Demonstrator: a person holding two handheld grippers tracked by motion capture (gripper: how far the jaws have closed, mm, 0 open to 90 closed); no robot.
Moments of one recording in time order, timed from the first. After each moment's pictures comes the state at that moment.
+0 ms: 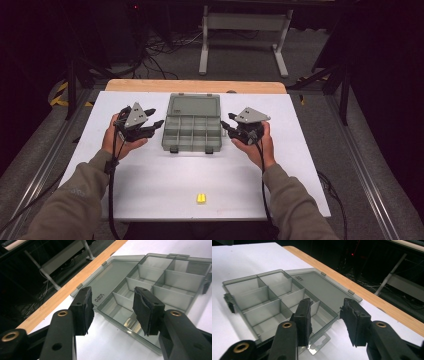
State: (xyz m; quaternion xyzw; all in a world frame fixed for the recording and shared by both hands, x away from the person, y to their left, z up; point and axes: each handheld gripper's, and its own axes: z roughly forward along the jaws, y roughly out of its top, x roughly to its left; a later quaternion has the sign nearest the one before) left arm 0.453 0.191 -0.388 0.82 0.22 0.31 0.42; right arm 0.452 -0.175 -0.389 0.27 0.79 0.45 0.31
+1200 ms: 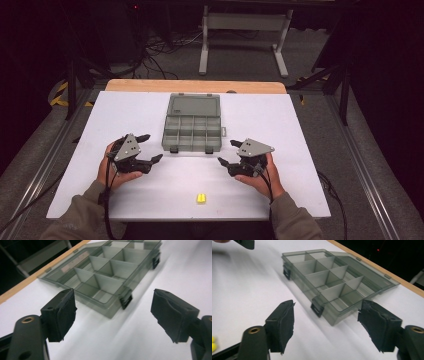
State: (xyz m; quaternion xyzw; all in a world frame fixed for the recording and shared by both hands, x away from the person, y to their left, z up) left arm 0.393 0.206 -0.441 0.82 0.21 0.25 0.47; right arm 0.380 -0.182 -0.422 0.22 0.82 0.46 0.25
